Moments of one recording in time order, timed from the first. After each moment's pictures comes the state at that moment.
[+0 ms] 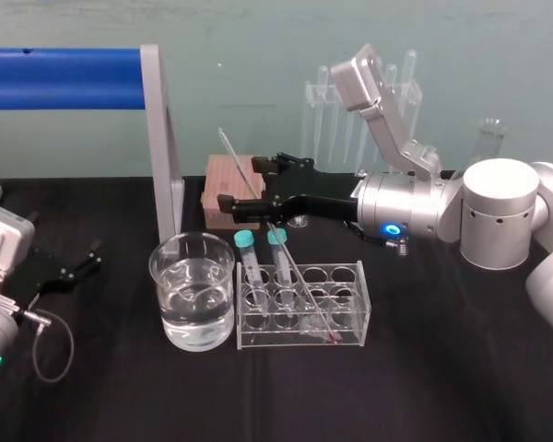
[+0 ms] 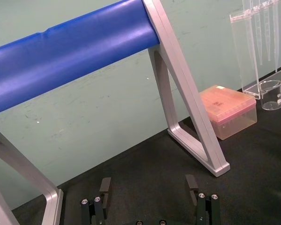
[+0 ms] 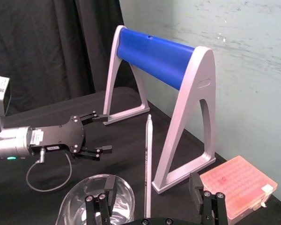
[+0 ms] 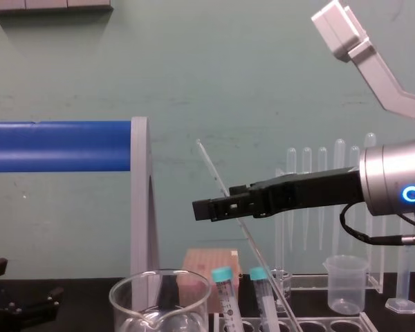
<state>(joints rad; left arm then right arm) -0.20 0.60 0.45 -1.41 -0.25 -0.12 0.03 0.66 0.44 -0.64 -1.36 0.55 0.30 0.58</state>
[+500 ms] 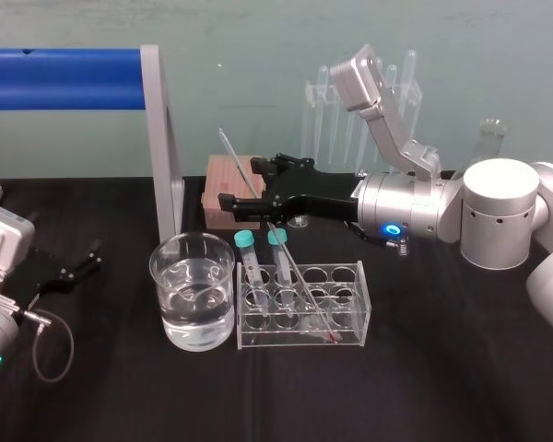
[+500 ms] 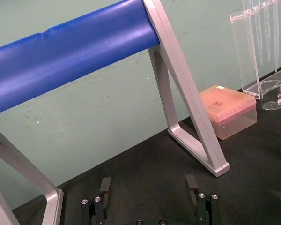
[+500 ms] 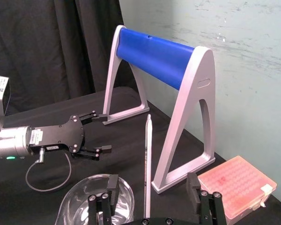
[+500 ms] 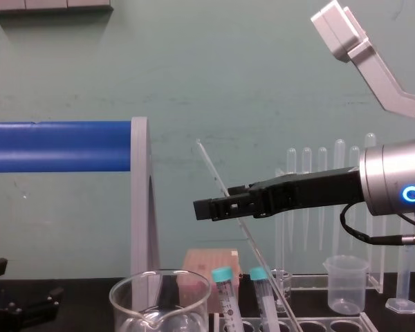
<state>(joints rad) -0.20 0.60 0.45 -1.41 -0.25 -0.12 0.03 0.66 0.44 -0.65 -1.36 0.55 0.30 0.58</state>
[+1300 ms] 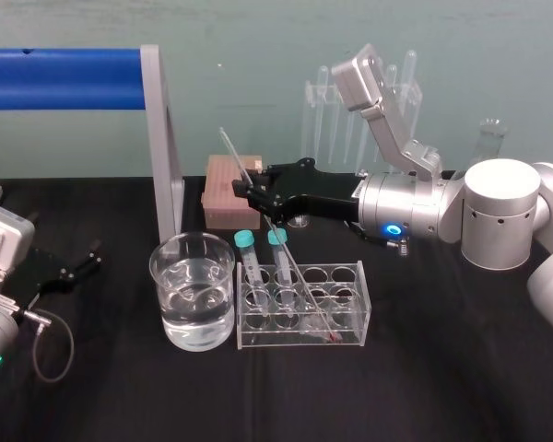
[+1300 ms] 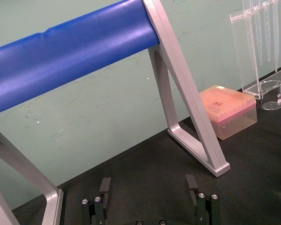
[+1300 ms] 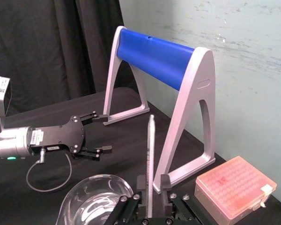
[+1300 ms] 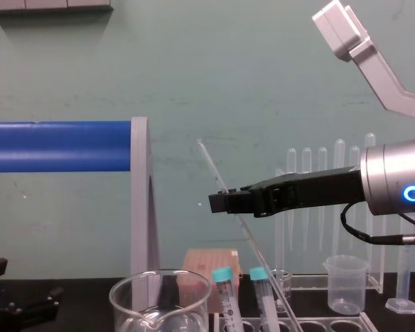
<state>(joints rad) -0.20 0.60 0.45 -1.41 -0.25 -0.12 0.03 0.66 0.44 -0.64 -1.37 0.55 0.30 0.58</state>
